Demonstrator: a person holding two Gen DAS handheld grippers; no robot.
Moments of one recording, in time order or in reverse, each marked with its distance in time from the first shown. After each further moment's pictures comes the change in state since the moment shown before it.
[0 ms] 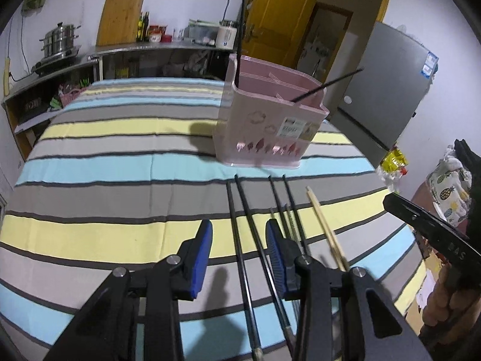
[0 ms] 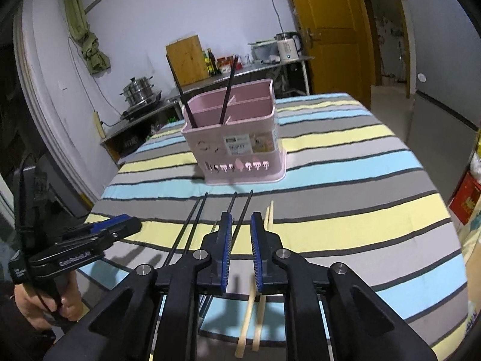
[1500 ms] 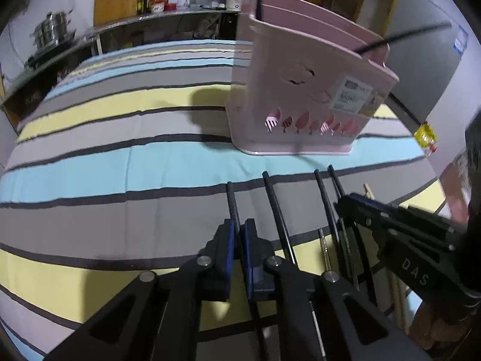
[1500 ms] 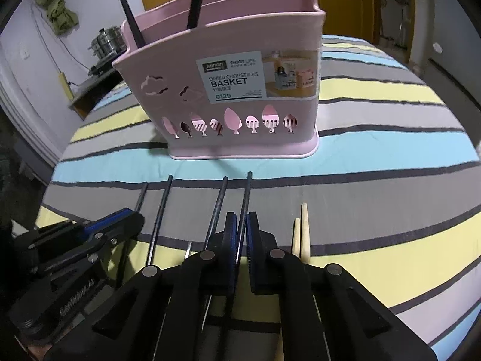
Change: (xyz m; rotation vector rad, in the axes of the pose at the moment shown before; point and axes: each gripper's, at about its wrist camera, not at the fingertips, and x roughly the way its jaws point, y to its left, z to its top) left arm 0.090 0.009 0.030 0.014 0.172 0.099; right arm 0.133 0.008 0.016 0.024 0.257 -0.083
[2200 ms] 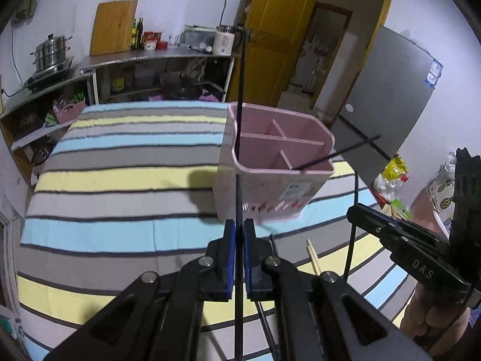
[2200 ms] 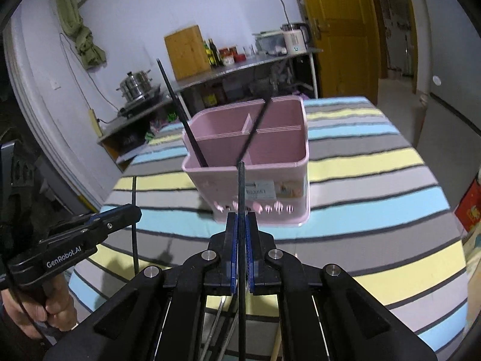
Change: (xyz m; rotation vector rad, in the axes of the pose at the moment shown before) left arm -0.103 0.002 0.046 0.014 -0.179 -0.101; right arm -0.109 0.010 0.036 -0.034 -0.228 0.085
